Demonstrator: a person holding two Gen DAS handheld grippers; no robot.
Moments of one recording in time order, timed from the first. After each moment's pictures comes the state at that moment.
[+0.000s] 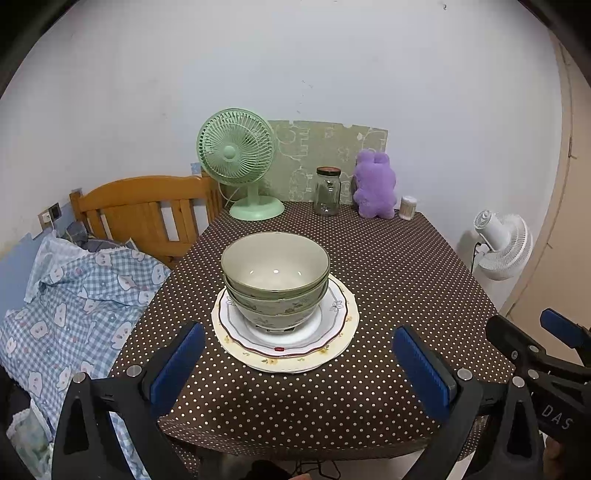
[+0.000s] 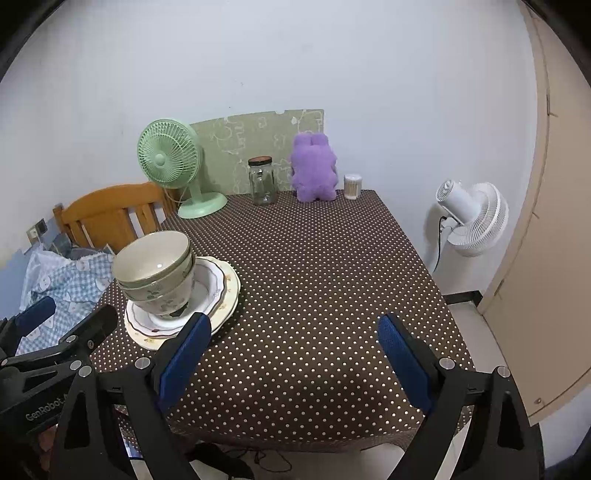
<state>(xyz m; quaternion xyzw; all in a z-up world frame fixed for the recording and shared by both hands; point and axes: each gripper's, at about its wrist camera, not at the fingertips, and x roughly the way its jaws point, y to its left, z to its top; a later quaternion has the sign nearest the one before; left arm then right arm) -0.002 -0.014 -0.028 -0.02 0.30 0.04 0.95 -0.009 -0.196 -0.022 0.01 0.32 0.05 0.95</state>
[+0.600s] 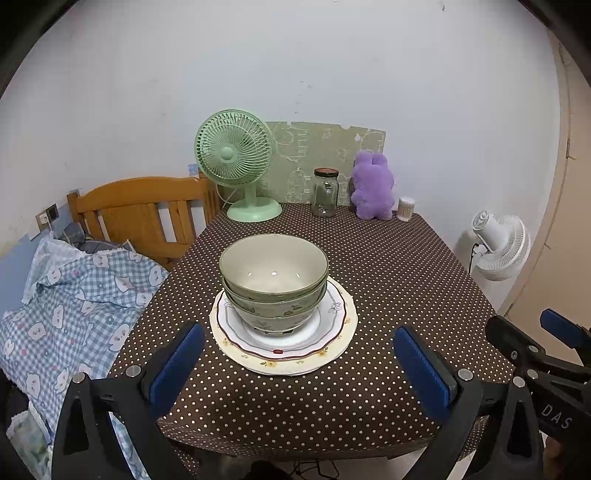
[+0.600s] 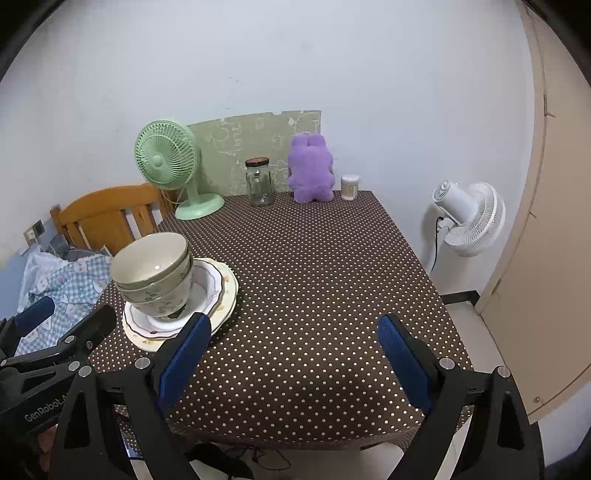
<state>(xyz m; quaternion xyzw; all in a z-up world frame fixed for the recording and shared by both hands) 0.004 -0.018 -0.028 -0.03 0.30 0.04 0.95 -0.010 -0.196 -0.021 0.01 0.32 0.04 0.95</state>
